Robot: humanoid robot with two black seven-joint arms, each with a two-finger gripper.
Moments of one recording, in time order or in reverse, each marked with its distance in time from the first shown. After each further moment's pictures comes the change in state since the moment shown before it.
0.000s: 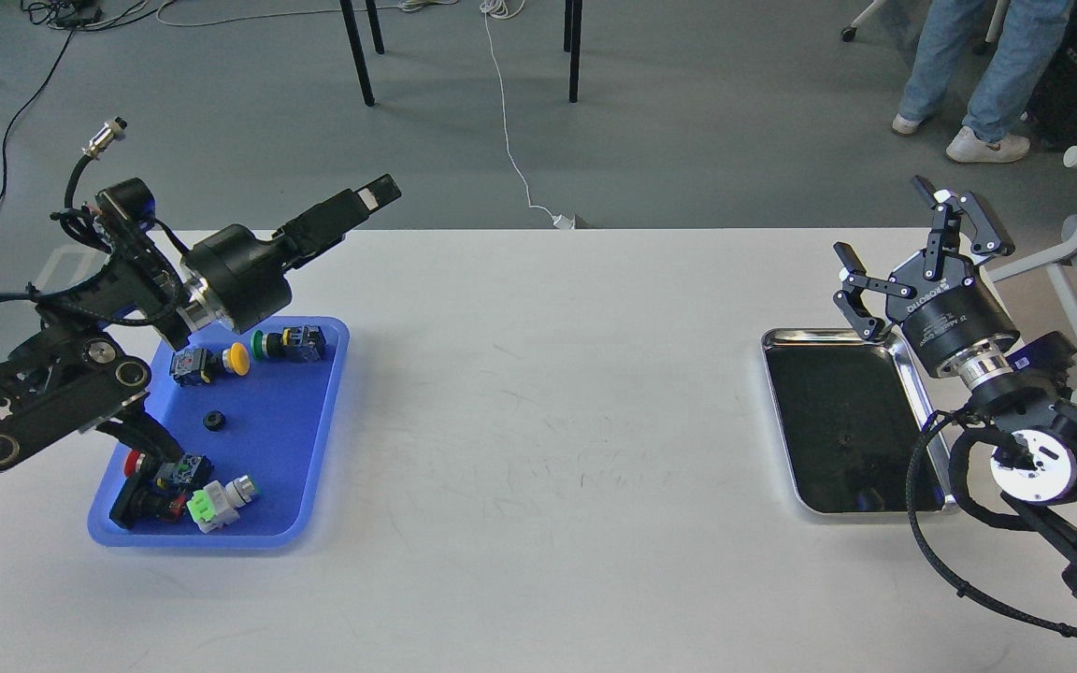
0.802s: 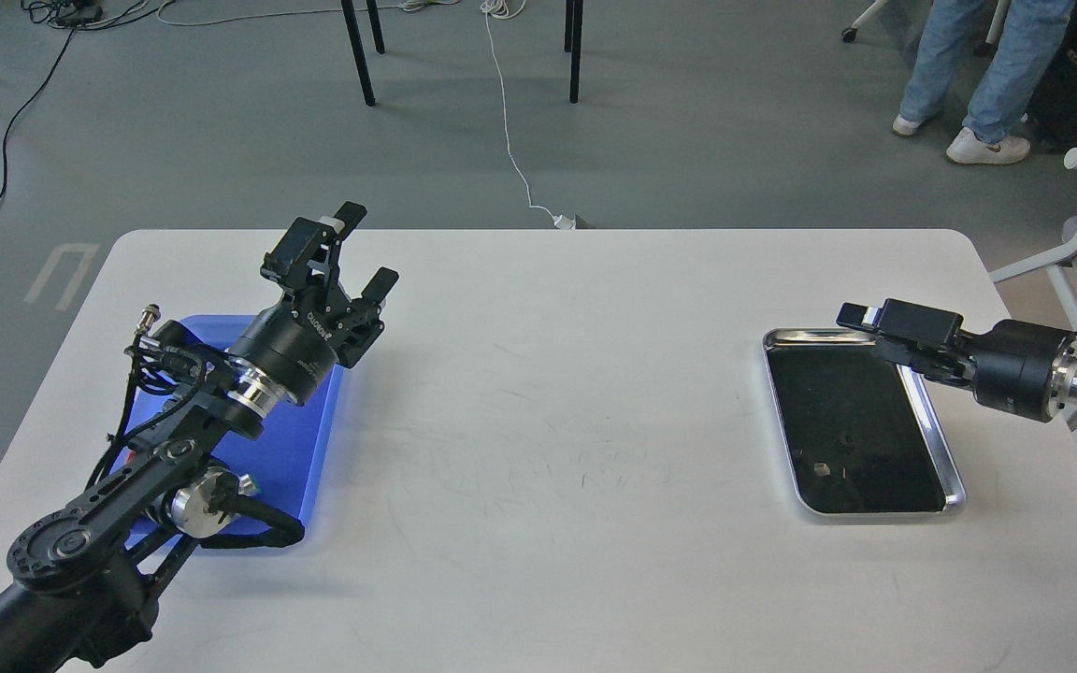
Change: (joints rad) left arm 0.353 -0.306 -0.424 0.022 -0.137 -0.161 0.086; right arm 0.333 -0.406 -0.430 0.145 -1.178 0.117 0.000
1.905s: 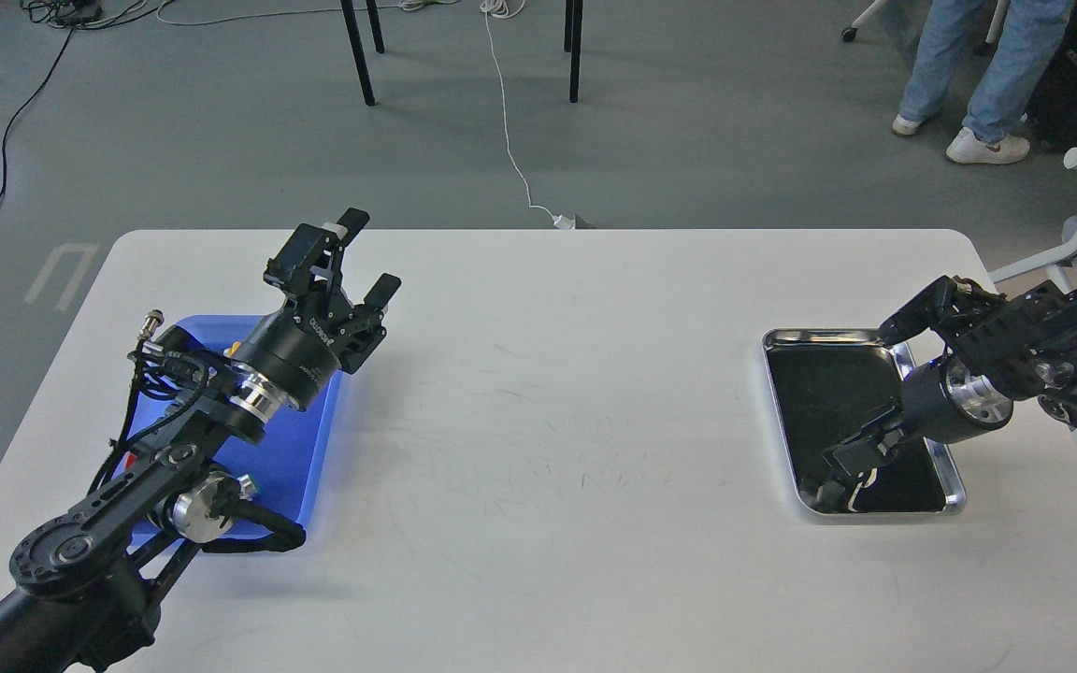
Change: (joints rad) left arm 0.013 -0.005 -0.013 -0.003 0.008 -0.006 0.001; right arm 0.410 0.321 -0.664 -0.217 -0.429 0.013 0.000
